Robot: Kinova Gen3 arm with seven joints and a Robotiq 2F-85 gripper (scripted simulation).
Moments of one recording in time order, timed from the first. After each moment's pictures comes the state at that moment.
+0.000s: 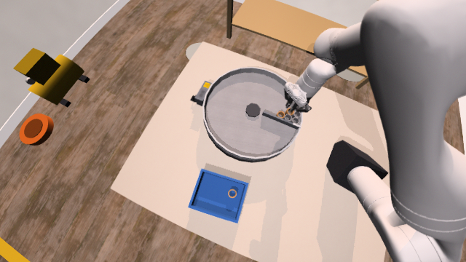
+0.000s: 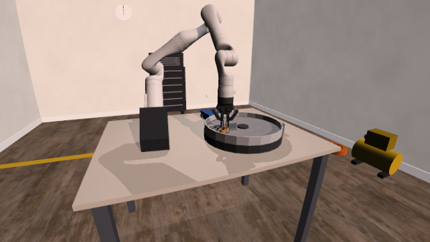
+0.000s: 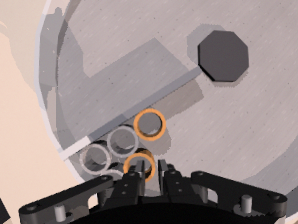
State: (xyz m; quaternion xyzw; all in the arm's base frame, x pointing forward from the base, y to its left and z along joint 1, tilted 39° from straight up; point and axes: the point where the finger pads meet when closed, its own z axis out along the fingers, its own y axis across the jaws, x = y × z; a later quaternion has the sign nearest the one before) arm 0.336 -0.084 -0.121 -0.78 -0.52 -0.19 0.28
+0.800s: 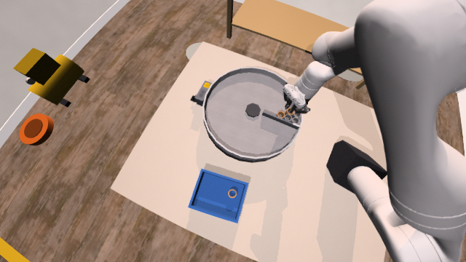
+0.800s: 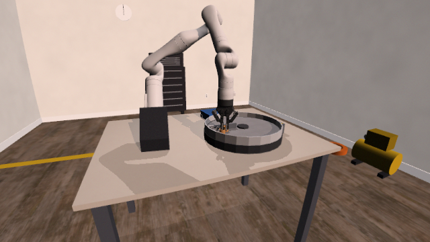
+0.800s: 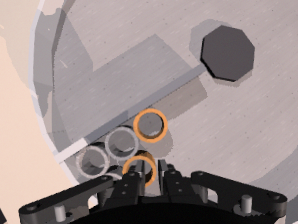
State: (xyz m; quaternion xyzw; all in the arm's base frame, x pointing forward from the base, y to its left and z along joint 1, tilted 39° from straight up) arm 0.335 -0.077 -0.129 -0.78 -0.52 -0.19 0.28
